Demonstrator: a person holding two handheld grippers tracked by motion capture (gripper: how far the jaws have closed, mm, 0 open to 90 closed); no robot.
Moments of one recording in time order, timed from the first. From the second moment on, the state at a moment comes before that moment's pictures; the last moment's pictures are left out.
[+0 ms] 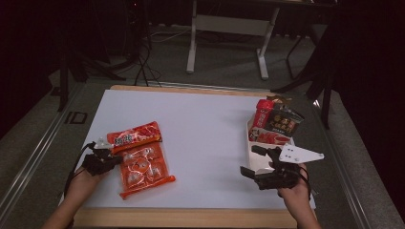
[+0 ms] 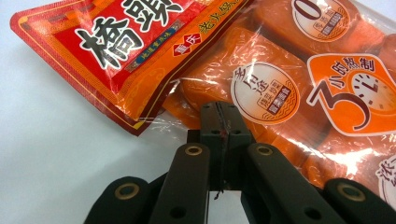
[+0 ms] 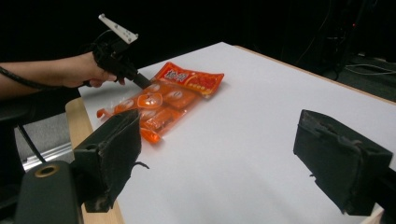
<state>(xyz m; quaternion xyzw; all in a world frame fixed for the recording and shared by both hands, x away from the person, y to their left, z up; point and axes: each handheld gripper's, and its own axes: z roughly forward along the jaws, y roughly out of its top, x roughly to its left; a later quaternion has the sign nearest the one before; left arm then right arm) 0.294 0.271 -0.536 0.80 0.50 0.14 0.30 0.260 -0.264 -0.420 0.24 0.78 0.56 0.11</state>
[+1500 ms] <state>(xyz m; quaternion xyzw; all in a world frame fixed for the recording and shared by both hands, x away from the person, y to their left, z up) 0.338 0.150 -0.532 0.86 0.38 0.10 0.32 0.259 -0.271 -0.422 0.24 0.78 0.57 0.10</state>
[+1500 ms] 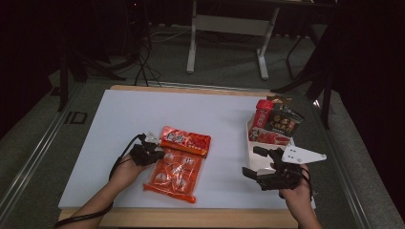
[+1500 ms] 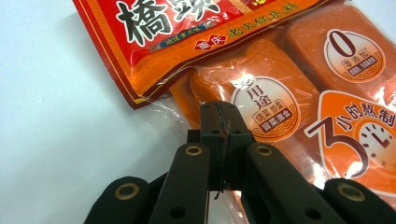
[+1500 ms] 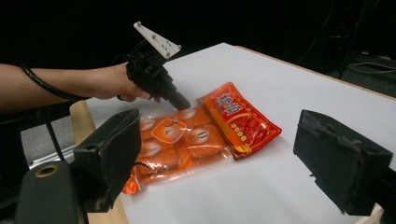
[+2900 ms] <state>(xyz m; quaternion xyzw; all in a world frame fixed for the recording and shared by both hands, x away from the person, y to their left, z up) 0.277 0.156 -0.527 0.88 0.37 0.01 0.31 0.259 -0.265 -0.424 0.24 0.78 0.57 0.10</state>
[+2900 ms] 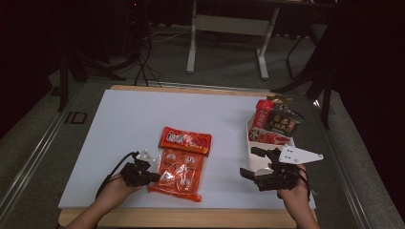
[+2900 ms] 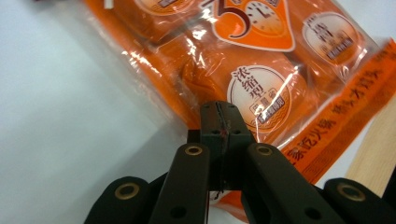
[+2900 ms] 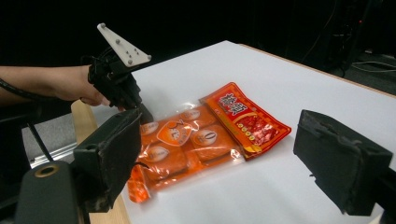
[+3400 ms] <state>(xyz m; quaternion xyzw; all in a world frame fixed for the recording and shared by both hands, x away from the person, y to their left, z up) 0.281 0.129 -0.526 0.88 0.34 -0.02 0.33 0.259 -0.264 -0.425 0.24 0.78 0.57 0.10</state>
